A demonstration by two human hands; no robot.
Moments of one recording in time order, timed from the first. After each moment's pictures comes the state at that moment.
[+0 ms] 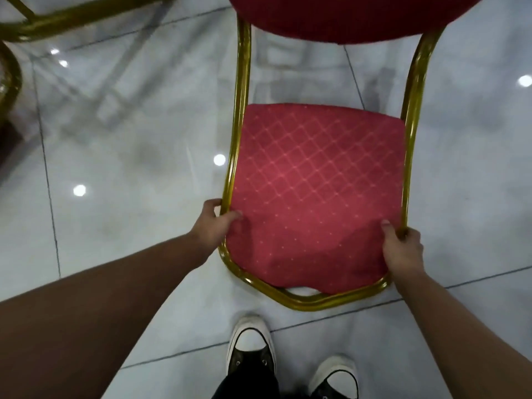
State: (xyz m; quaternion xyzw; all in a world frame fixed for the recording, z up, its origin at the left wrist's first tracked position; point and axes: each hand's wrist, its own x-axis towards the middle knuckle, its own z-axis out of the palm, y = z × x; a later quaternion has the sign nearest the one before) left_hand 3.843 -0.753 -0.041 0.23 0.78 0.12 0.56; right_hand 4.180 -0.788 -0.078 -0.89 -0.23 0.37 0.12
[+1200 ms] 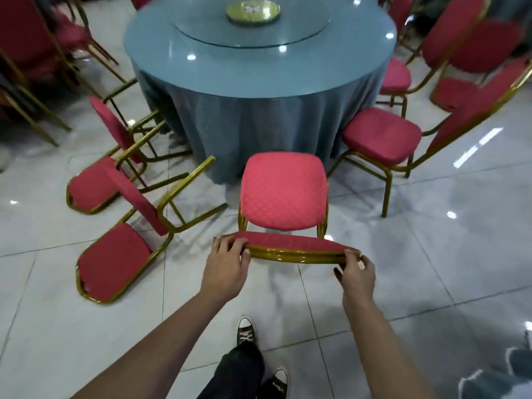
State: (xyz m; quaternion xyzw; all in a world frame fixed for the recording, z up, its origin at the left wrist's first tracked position) left_hand 3.914 -0.783 0.692 0.66 0.71 0.13 0.21; right_hand 4.185 -0.771 0.676 -0.73 -0.09 0.48 0.48
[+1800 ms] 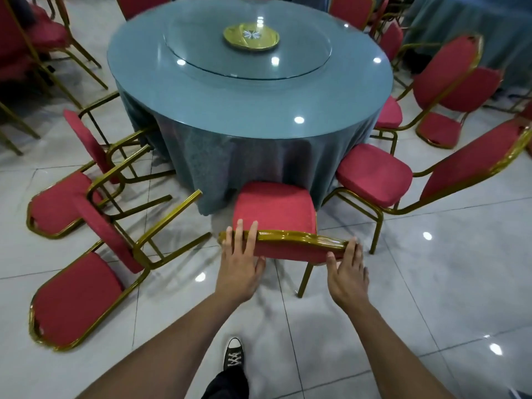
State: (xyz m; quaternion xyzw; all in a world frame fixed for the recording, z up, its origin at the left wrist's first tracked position) left_hand 3.929 -0.588 0.708 0.67 0.69 0.14 0.21; right_hand 4.177 -0.584 0.710 -0.78 -0.55 0.27 0.12
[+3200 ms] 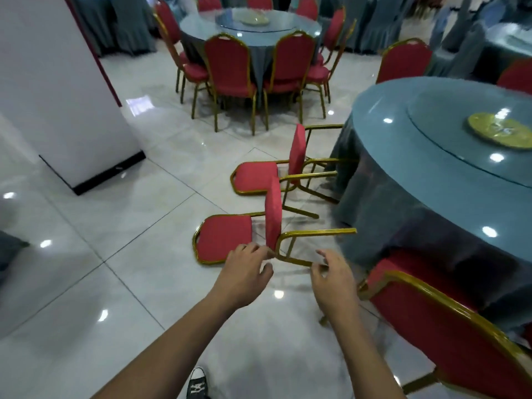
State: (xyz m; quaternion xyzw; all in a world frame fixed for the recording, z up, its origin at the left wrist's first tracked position) left_hand 3.738 -0.800 0.832 0.42 0.87 0.20 0.14; right_hand 3.872 -0.654 0.804 -0.43 -0.82 0.34 0.14
